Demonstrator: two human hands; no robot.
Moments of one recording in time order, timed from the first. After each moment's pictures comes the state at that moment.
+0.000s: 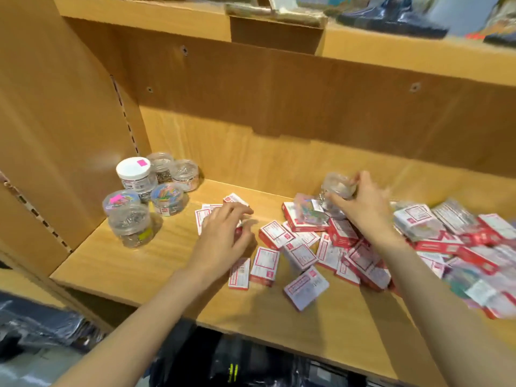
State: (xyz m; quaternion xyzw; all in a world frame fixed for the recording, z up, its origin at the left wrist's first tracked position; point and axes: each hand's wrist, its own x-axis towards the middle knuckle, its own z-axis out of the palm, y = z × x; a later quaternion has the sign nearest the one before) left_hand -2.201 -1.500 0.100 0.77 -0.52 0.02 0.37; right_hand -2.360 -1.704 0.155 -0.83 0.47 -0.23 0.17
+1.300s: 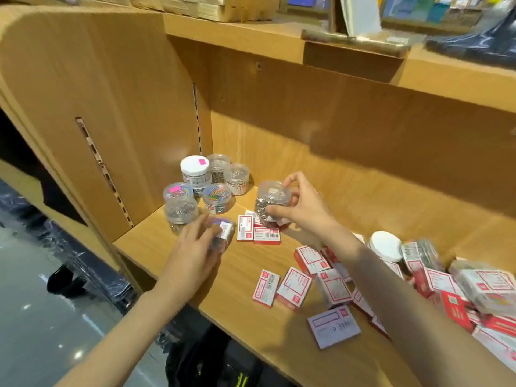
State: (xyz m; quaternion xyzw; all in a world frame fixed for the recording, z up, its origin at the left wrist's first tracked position) left_hand -2.172 -1.415 0.083 0.89 -0.37 0.09 0.25; right_hand -2.236 -1.629 0.170 -0.87 0.17 -0.11 0.46
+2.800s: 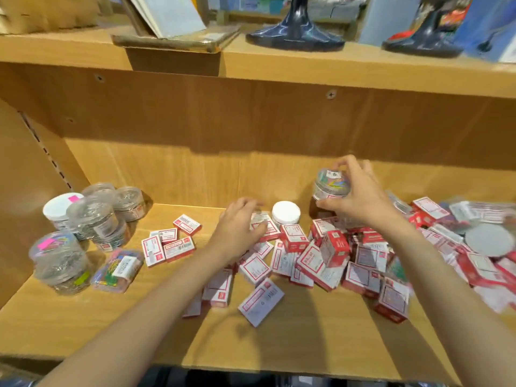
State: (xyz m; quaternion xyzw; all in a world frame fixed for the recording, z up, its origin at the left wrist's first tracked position) left_hand -2.238 -1.612 0.123 0.74 -0.60 -0.07 0.31; right_hand -2.428 -1.726 0.210 -0.85 0.42 -0.25 0.19
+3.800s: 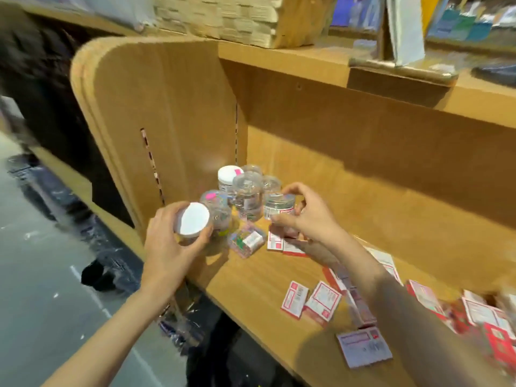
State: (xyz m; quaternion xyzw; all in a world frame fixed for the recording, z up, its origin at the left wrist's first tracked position) left_hand -2.166 -1.358 0.128 0.85 -0.19 0.22 0.45; right_hand -2.210 -1.594 0.175 -0.88 0.08 -0.13 0.45
